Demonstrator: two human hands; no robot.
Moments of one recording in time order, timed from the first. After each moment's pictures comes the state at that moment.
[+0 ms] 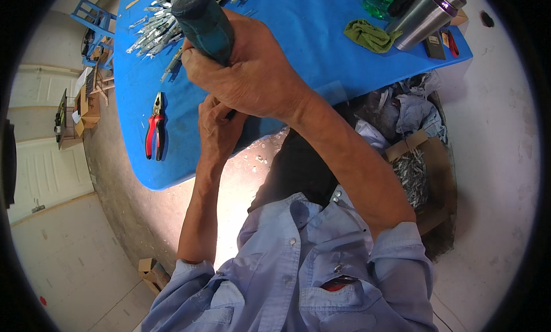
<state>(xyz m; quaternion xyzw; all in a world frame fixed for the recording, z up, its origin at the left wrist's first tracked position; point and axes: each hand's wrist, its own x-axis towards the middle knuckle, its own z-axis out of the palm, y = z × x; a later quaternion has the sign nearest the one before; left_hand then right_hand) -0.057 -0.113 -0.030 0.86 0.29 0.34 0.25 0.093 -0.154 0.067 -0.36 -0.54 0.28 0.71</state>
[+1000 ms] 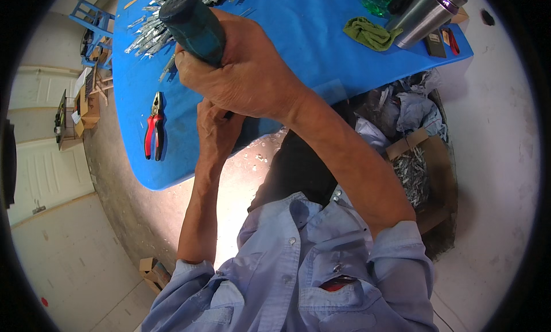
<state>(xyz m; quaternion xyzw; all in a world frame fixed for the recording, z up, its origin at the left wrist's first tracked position) -0.057 -0.115 -0.028 0.86 0.28 0.35 0.22 0.088 -0.155 0.071 -0.38 -0.54 0.28 0.70</state>
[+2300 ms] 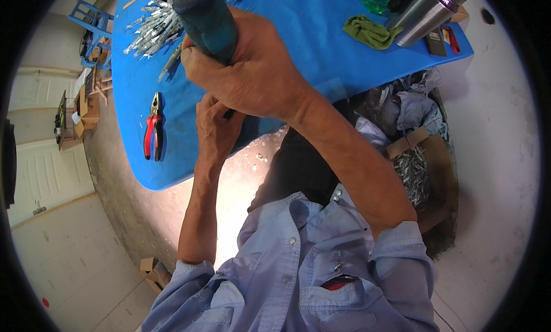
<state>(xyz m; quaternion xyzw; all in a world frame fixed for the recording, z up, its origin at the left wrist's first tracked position) -0.057 -0.113 -0.030 0.87 0.28 0.33 0.24 0.097 -0.160 0.068 -0.38 -0.52 0.27 0.71</state>
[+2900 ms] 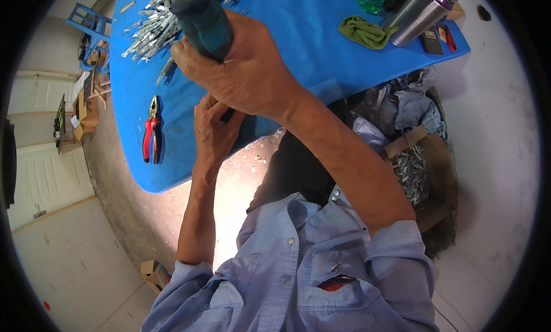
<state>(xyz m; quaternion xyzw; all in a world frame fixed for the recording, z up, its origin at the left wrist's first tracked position) -0.058 -0.108 -0.039 0.87 0.27 0.32 0.27 0.092 -0.151 0.063 -0.35 -0.49 0.27 0.75</state>
